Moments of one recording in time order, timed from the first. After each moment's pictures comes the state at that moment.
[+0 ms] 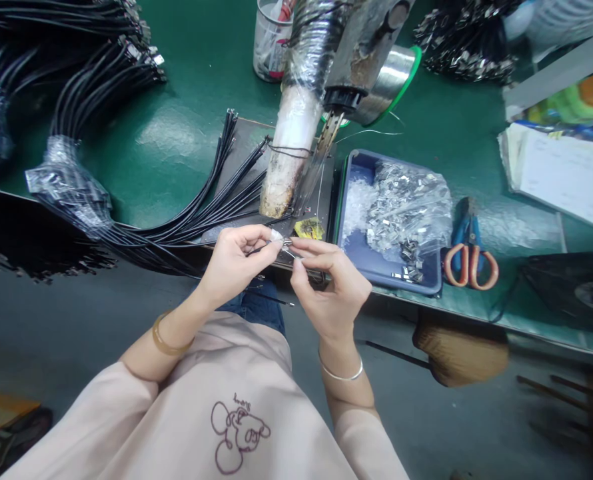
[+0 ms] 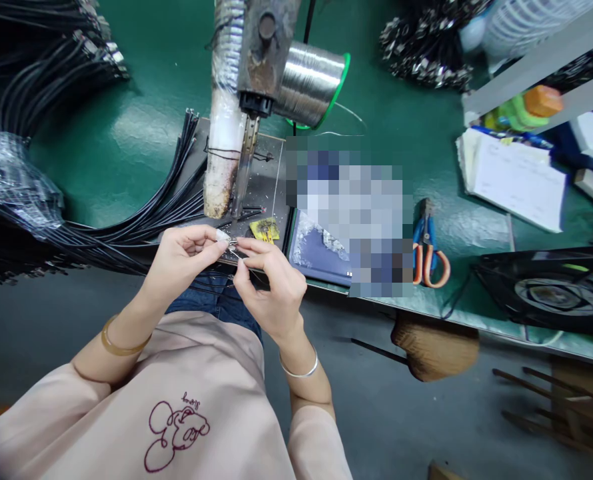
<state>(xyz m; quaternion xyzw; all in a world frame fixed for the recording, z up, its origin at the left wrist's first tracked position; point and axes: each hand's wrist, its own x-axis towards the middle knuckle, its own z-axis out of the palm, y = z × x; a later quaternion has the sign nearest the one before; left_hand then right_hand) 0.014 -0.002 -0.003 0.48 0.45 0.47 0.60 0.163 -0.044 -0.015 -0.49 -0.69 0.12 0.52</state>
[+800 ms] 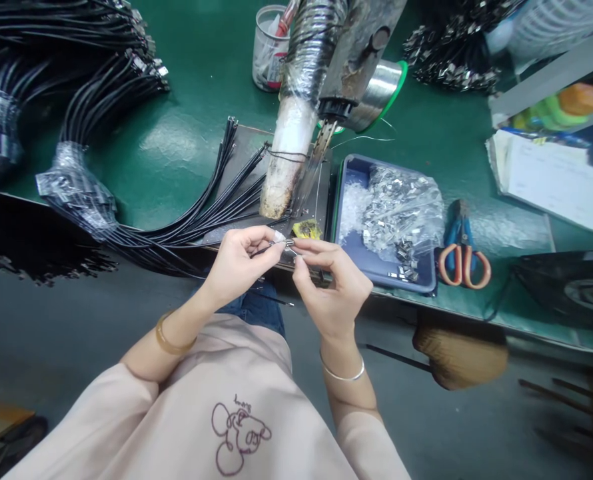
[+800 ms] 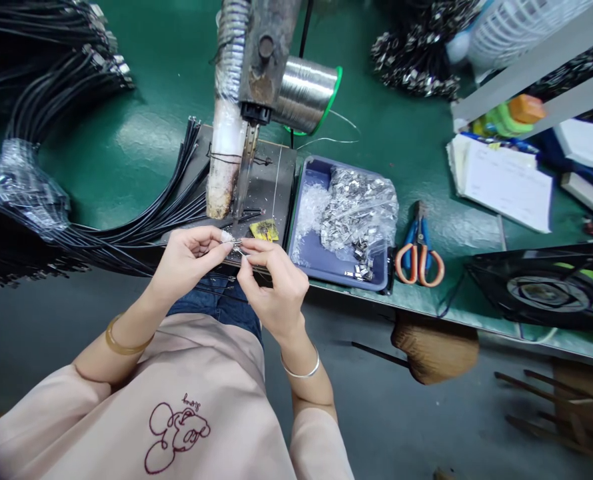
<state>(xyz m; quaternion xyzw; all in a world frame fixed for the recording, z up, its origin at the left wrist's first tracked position) 0.014 -0.004 -0.007 0.52 0.44 0.45 0.57 0.165 -0.044 -0.012 -0.50 -0.69 0.09 0.51</state>
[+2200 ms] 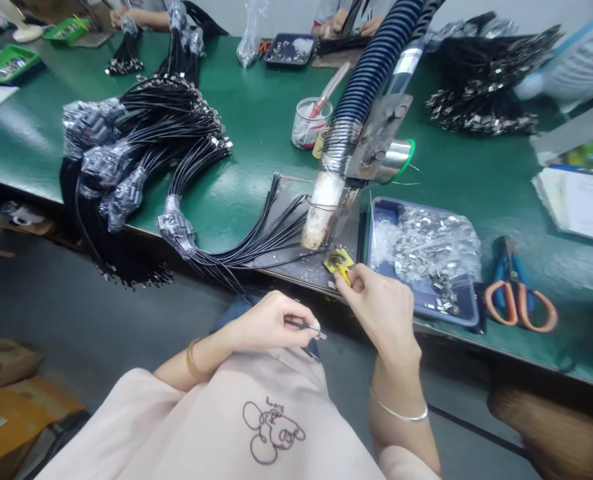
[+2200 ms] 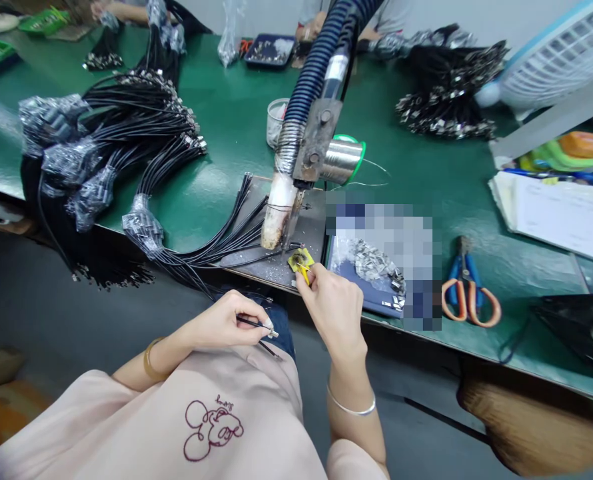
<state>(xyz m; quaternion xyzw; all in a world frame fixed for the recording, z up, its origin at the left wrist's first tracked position) -0.026 -0.052 0.009 0.68 0.36 0.25 0.59 0.185 -0.027 0.008 -0.69 -0.70 0.07 0.15</state>
